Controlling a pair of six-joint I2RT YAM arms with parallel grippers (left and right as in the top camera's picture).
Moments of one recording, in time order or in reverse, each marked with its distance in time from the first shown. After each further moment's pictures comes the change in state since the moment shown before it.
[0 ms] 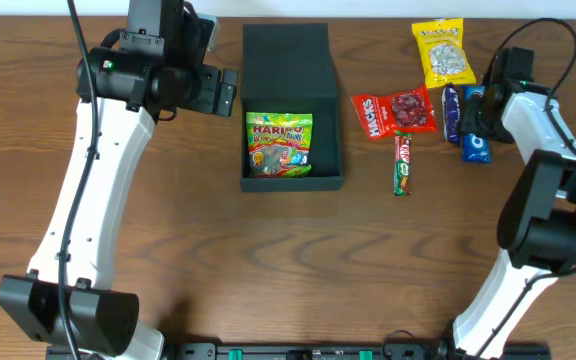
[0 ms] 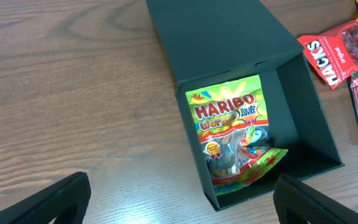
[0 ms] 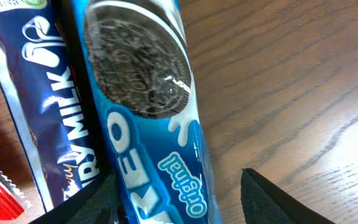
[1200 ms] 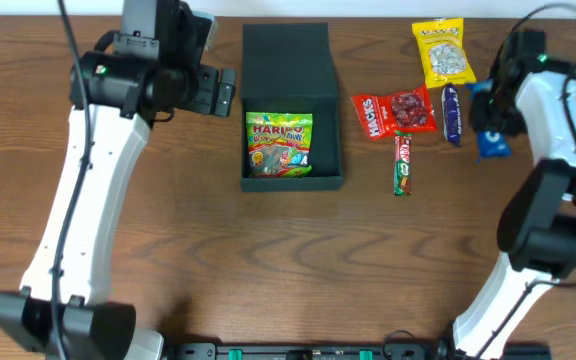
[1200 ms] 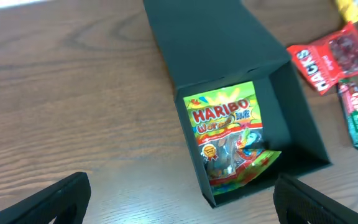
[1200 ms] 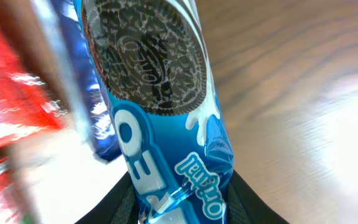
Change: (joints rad) left arm 0.000 -0.061 -0.001 -0.003 0.003 0.000; right arm 0.018 -0.062 0.267 -0.418 0.001 -0.004
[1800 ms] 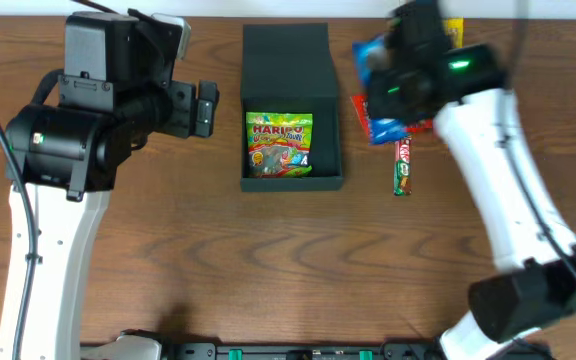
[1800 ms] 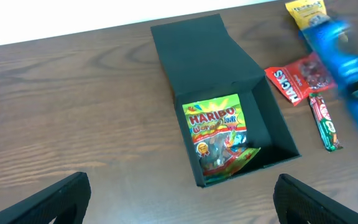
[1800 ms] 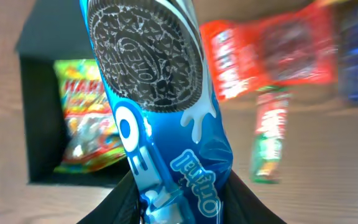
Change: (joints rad) left arm 0.000 -0.222 0.000 -0.076 -0.017 -0.024; right arm 0.559 -0.266 -0.036 -0.053 -0.154 0.383
